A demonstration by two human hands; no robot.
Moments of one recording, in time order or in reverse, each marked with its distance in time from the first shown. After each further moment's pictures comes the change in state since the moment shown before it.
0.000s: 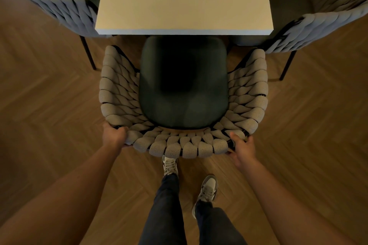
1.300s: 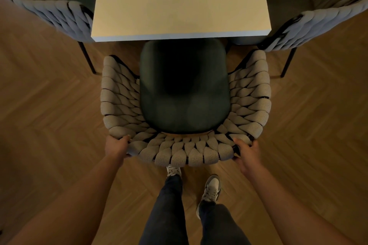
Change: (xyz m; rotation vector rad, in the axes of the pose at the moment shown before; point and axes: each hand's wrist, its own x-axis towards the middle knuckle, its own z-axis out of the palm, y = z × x) left_hand 0.012 -0.017 0.005 0.056 0.022 -0.058; right_hand -0.001 -0.008 -0.010 0.002 0.013 -0.016
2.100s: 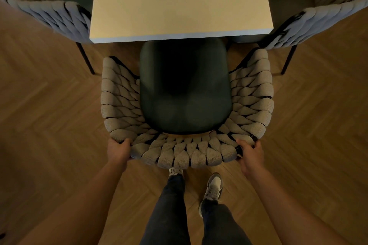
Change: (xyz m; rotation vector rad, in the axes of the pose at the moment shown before) left_hand 0.001 -0.003 0.003 -0.082 -0.022 0.027; right_hand 0.002 0.002 0.007 0.013 0.088 -0.005
